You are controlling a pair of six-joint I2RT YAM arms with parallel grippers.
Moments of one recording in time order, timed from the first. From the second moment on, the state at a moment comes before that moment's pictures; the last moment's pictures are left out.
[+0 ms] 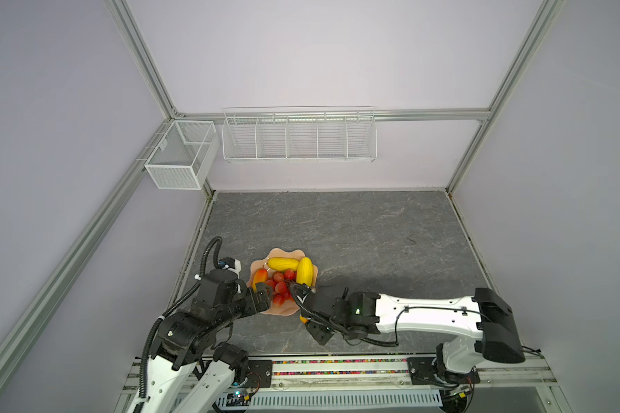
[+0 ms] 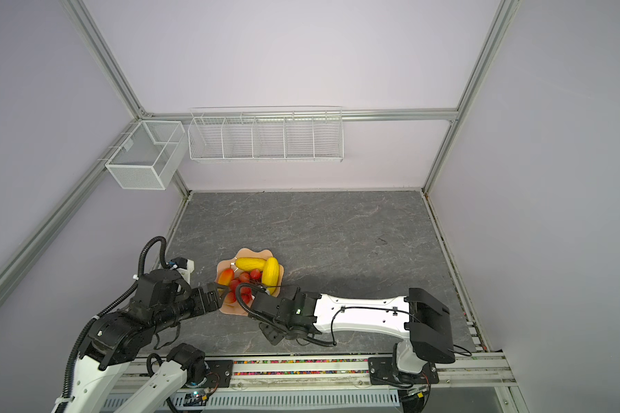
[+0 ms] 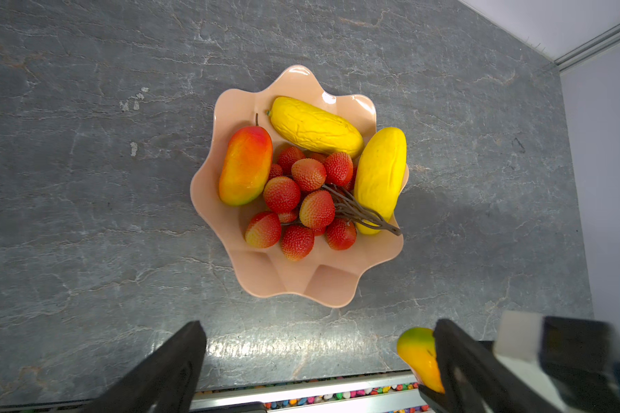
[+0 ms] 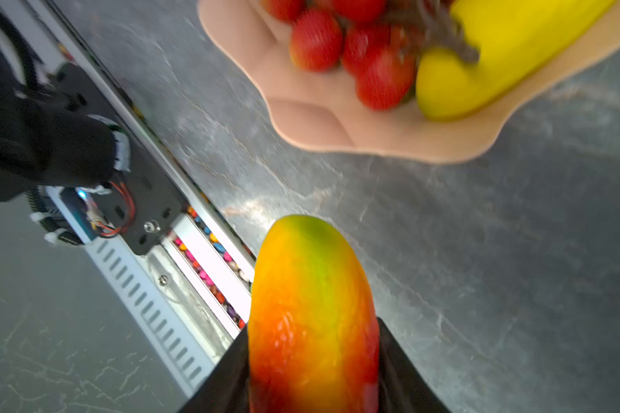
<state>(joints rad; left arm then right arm) -0.45 0.57 0.92 -1.17 0.00 -0.61 1.37 1.62 1.29 -0.69 0.12 0.48</state>
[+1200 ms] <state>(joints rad) -0.45 0.50 0.99 -1.24 -0.17 -0.68 1.16 2.07 1.67 -0.65 -0.18 -0.15</state>
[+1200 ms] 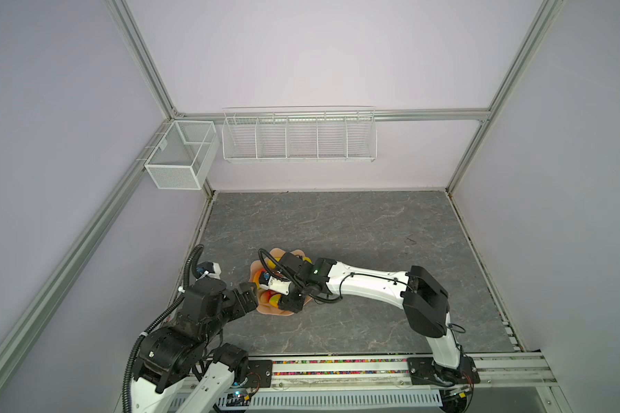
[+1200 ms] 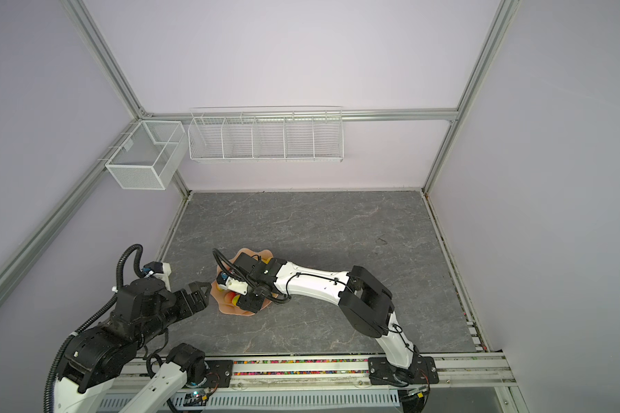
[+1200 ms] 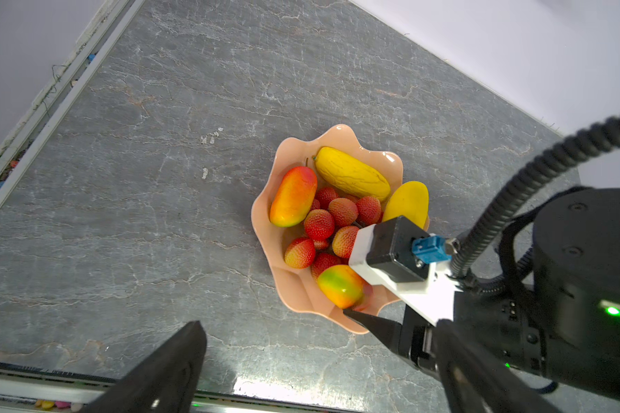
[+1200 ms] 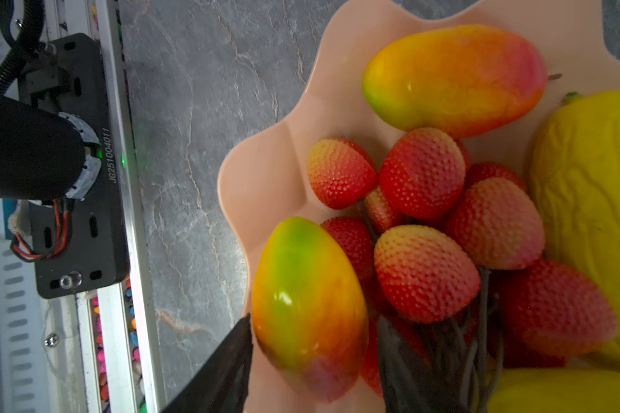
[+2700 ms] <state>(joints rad) -0.21 1.18 0.30 0.58 -0.48 -0.02 0.13 1.21 0.42 0.41 0.26 0.01</state>
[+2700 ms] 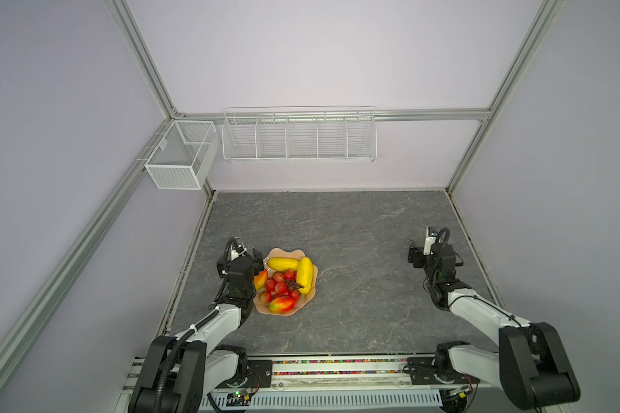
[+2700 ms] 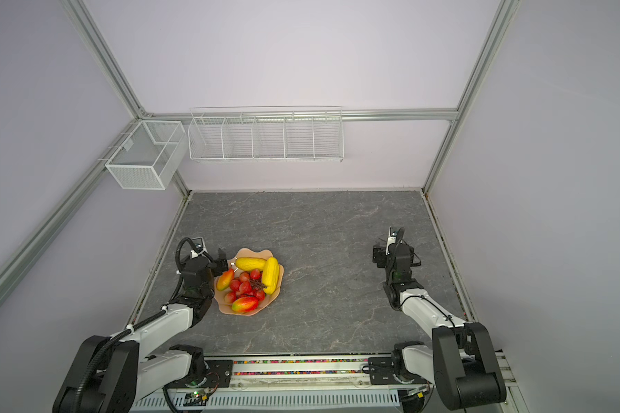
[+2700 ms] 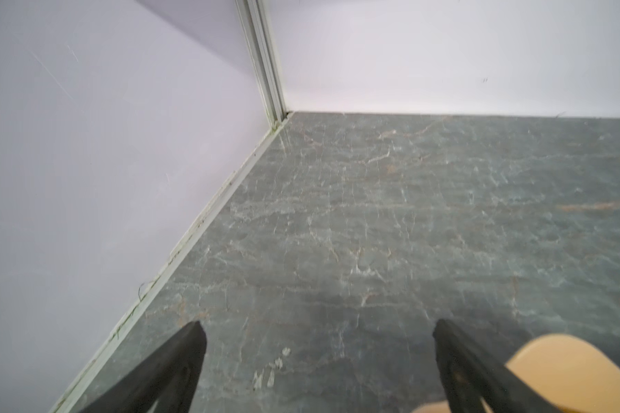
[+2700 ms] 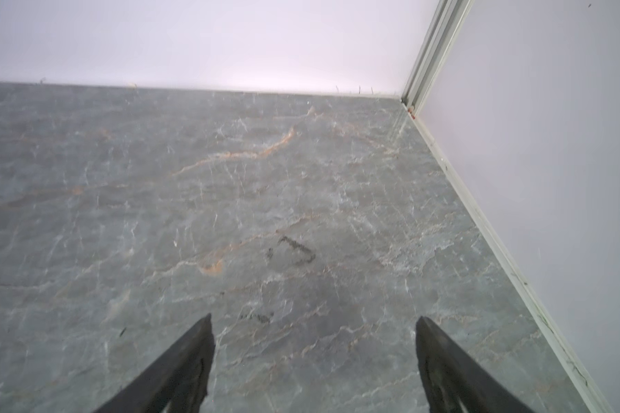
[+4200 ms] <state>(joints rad) -0.16 1.56 0.30 1.07 -0.36 0.02 0.03 1.52 0.38 0.76 0.09 -0.04</state>
